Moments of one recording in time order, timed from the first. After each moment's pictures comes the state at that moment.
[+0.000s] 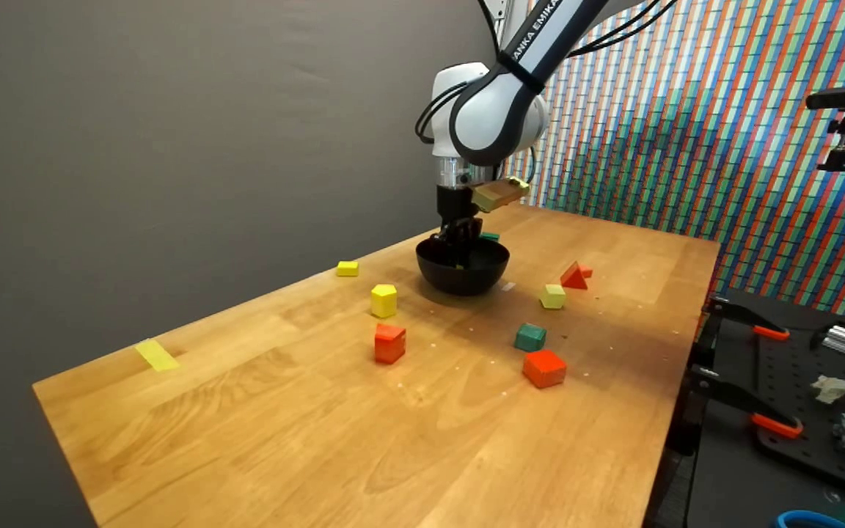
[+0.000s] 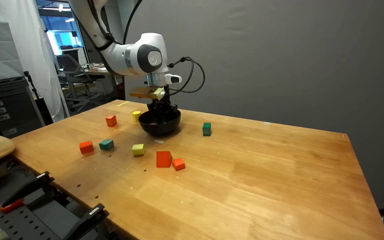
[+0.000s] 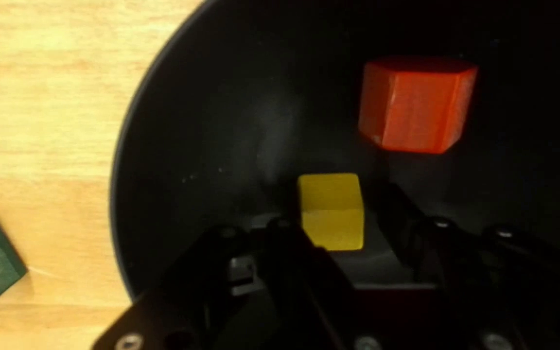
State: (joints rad) arm 0.10 0.67 0.01 -1.89 -0.07 2.52 0.10
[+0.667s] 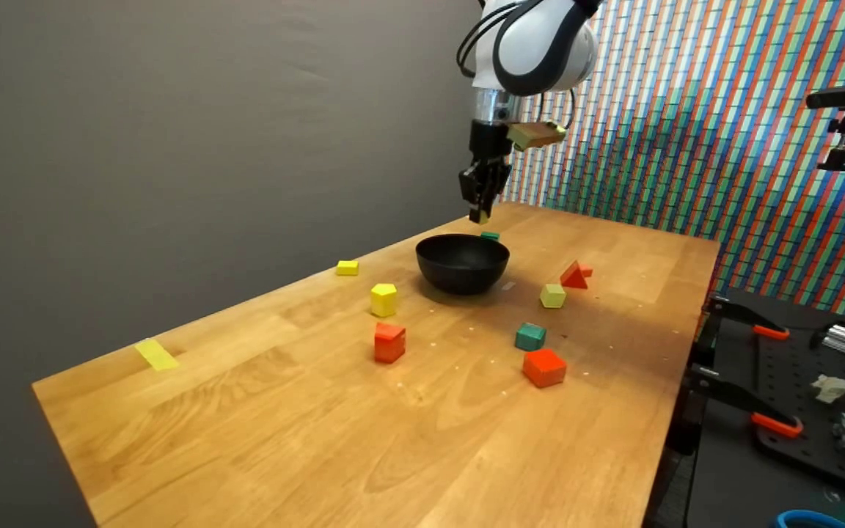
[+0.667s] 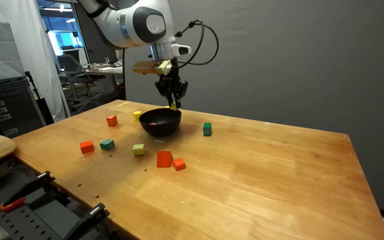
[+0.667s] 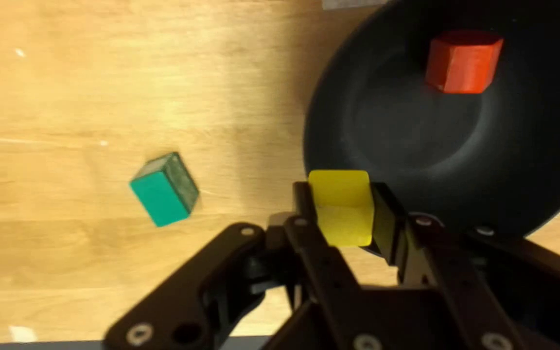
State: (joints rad) arm 0.01 0.39 -0.01 -2.08 -0.06 2.56 0.06
